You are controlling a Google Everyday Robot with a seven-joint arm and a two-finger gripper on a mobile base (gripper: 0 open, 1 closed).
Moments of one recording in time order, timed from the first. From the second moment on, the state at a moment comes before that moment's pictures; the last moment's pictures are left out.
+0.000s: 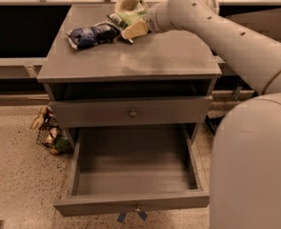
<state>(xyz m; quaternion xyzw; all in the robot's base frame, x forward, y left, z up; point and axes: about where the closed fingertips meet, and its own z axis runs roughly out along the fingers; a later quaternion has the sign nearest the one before) 0.855 -0.037 0.912 -0.32 0.78 0.07 0.53</state>
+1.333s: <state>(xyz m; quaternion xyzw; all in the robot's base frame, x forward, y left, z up) 0.943 0.004 0.883 -0.33 0.78 0.07 0.53</state>
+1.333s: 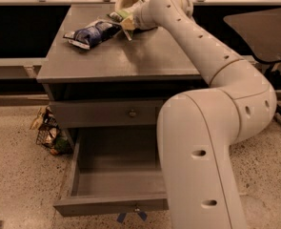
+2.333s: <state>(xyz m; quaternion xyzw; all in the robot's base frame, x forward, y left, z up) 0.924 -0.023 0.906 -0.35 0.77 0.06 0.53</state>
